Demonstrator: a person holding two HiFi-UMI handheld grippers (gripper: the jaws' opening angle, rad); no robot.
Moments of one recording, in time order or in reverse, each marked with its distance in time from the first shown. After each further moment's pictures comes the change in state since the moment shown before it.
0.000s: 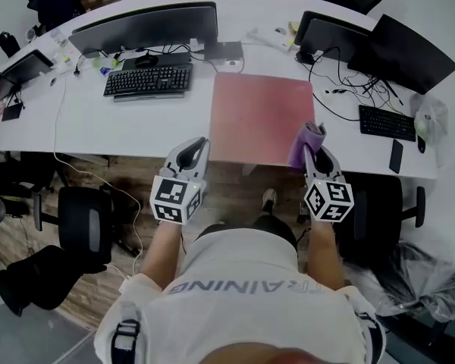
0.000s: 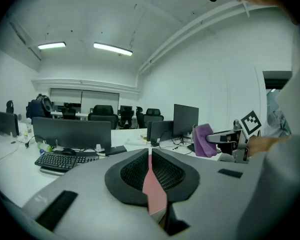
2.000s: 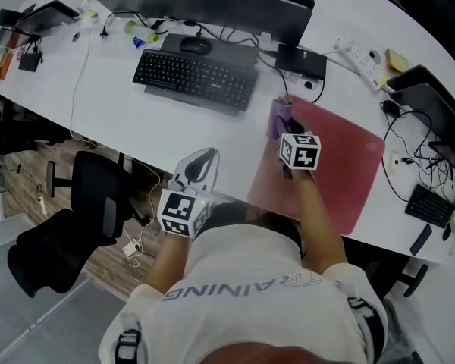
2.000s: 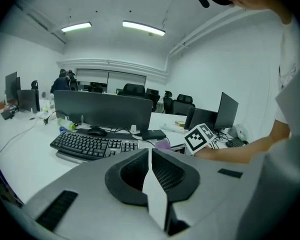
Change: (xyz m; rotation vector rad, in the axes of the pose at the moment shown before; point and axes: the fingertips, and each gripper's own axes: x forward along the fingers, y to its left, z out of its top) left arm 0.094 0.225 -0.062 -0.198 0.182 0.230; right arm 0.437 0.146 -0.143 -0.024 0.476 0.326
